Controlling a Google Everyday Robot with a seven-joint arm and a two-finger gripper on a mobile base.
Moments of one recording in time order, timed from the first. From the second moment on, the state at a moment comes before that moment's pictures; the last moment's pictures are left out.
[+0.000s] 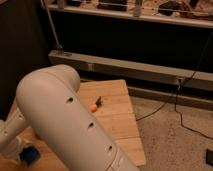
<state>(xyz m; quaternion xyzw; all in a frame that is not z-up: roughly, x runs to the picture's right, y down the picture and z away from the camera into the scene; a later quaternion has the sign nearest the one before) -0.429 0.319 0.732 -0.30 0.04 0.22 0.93</state>
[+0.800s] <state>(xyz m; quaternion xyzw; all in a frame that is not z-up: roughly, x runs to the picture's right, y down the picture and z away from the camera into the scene) -0.424 0.321 0.740 -0.31 0.04 0.23 0.92</state>
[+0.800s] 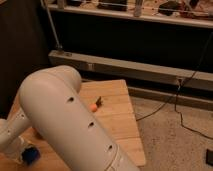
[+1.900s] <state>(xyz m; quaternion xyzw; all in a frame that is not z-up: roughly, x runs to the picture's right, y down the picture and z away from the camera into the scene) -0.424 0.318 0.749 -0.31 0.05 0.22 0.92</state>
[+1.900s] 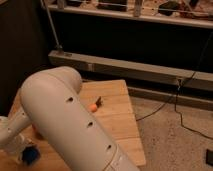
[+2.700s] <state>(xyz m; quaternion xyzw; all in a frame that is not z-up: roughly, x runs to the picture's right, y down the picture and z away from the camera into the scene) -0.427 0.311 0.746 -0.31 0.05 0.21 0.92</state>
